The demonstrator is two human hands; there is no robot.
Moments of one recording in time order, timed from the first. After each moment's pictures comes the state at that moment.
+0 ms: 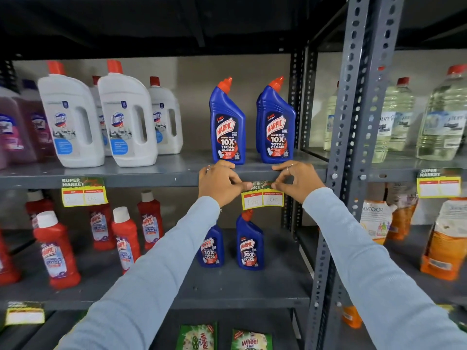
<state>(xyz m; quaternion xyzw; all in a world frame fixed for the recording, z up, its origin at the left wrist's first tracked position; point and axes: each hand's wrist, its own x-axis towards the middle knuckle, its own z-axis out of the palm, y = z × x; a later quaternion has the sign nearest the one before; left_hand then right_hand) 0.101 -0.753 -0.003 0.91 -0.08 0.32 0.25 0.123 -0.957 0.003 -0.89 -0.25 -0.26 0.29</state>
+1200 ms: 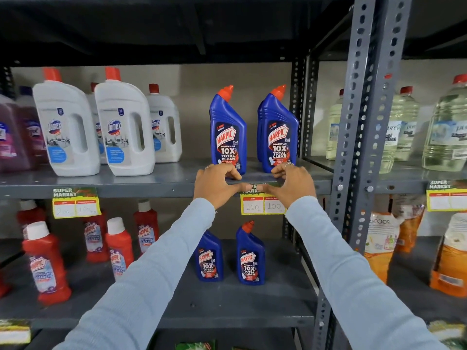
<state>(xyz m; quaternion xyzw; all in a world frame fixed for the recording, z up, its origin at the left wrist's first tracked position) 0.129 -0.735 0.002 0.89 -0.11 0.34 0.30 0.145 -0.922 -0.001 -0.88 -0.09 -0.31 0.34</state>
